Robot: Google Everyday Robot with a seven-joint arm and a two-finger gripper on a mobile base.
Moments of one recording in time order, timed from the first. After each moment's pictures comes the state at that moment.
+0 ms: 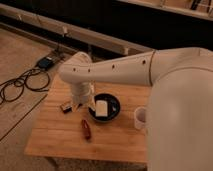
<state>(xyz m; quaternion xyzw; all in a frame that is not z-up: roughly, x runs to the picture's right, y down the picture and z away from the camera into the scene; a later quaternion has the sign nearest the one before) -0.104 0.102 0.703 -0.26 0.23 0.64 0.68</state>
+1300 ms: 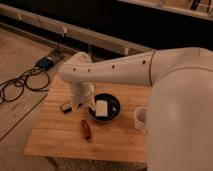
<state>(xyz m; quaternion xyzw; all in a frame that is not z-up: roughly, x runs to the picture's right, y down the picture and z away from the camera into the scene) -0.104 0.102 0.703 -0.26 0.23 0.64 0.68</state>
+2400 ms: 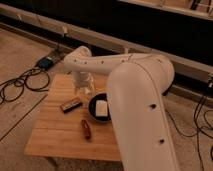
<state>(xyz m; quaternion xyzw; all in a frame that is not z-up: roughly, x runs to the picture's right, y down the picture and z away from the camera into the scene) -0.124 0.012 0.860 -0.24 0.17 0.62 0.73</state>
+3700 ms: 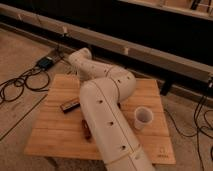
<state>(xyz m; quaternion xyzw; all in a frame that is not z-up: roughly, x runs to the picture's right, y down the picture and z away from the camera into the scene) -0.122 -0.018 1.007 -0.23 0.19 0.56 0.77</state>
